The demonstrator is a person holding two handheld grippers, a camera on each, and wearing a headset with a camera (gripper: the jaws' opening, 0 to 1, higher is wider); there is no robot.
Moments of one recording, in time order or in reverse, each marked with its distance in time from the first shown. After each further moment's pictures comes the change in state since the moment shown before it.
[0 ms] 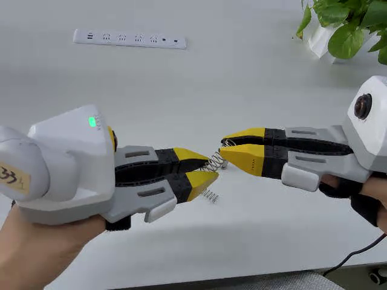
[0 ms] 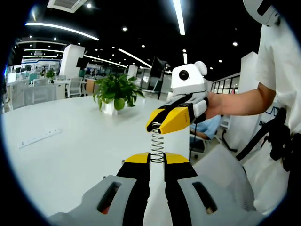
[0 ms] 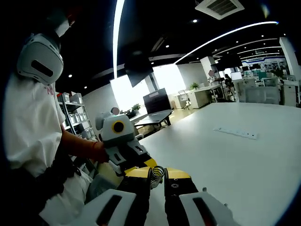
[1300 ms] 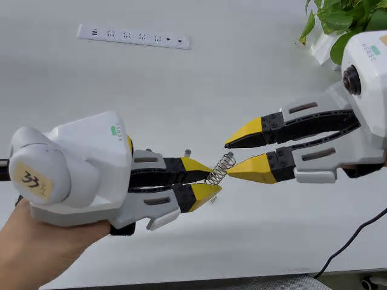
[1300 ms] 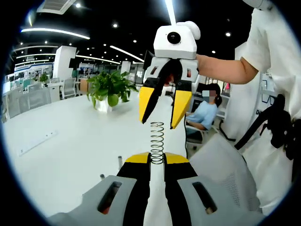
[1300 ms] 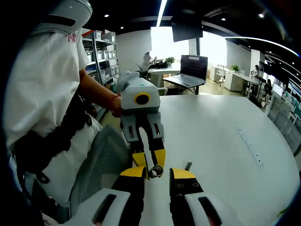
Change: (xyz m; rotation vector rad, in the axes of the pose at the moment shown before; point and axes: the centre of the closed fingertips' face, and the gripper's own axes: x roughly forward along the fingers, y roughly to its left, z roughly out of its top) left arm 0.003 -0.008 -0.014 0.069 0.060 -0.040; right arm -0.007 0.016 -0.012 -0.437 0.528 0.228
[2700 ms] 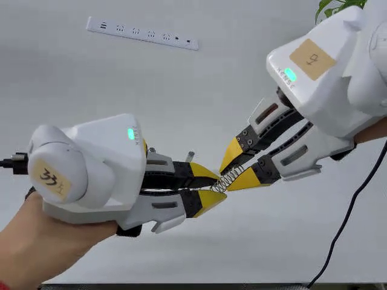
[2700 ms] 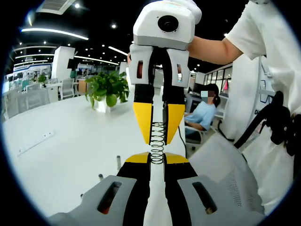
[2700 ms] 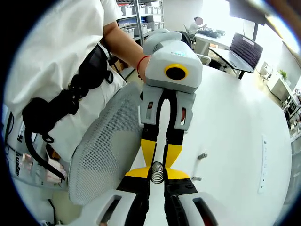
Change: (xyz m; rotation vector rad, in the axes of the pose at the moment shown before) left arm 0.000 0.001 -0.002 0.001 -0.011 -0.016; right arm 0.022 0.003 -0.018 -0.272 0.363 0.230
